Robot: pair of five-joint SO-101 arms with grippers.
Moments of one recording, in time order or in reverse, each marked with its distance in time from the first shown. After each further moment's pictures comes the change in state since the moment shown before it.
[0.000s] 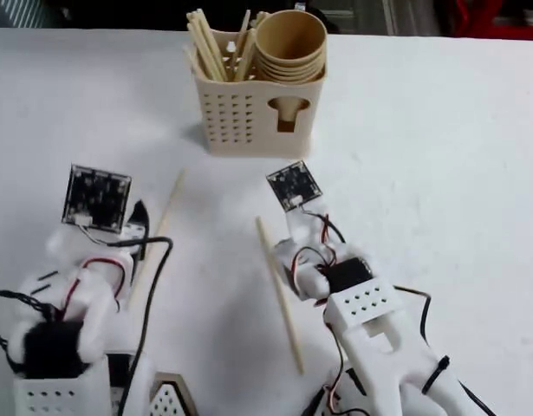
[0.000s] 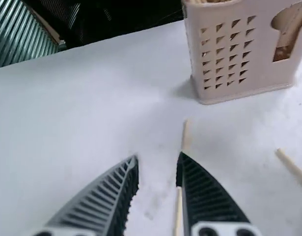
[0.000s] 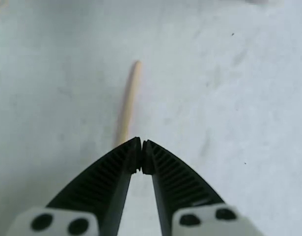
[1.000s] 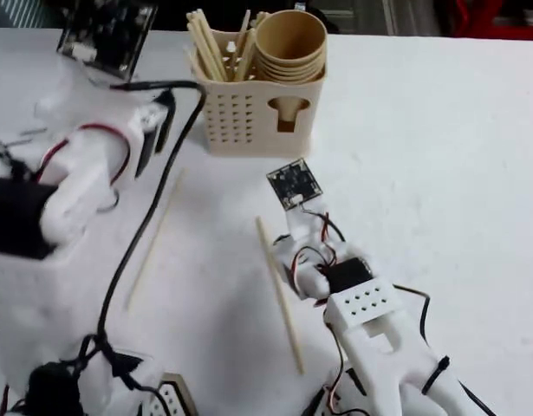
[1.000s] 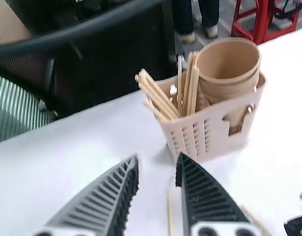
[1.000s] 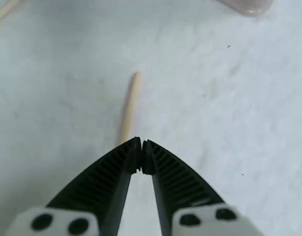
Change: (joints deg) left arm 11.5 55.5 -79.8 22.5 0.5; right arm 0.0 0.0 0.9 -3.6 0.0
